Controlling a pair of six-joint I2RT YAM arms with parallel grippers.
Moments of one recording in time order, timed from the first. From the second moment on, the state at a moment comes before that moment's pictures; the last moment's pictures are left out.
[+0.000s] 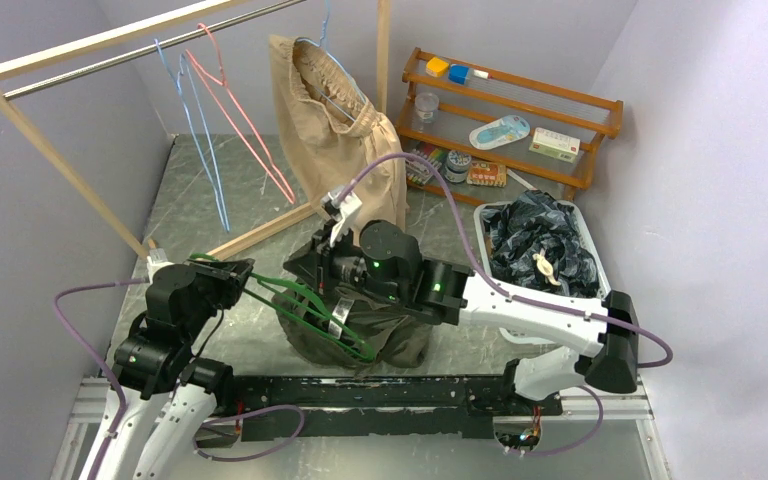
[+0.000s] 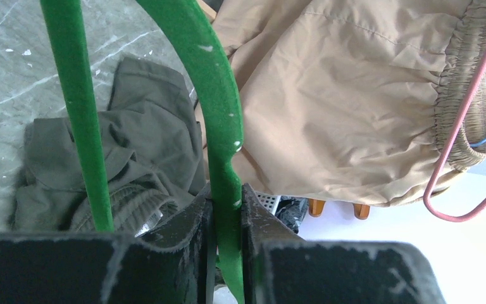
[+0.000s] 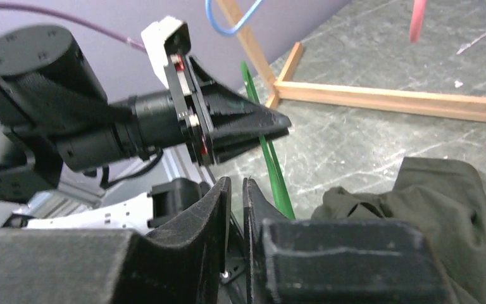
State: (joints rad) left arm -0.28 0.36 0.65 -0.71 -0.14 -1.44; right arm 1.23 1.35 1.19 0.03 0.09 0.43
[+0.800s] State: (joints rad) left arm -0.28 0.37 0.66 -0.72 -0.14 -1.43; right arm 1.23 0.98 0.96 0.03 -0.02 0.29
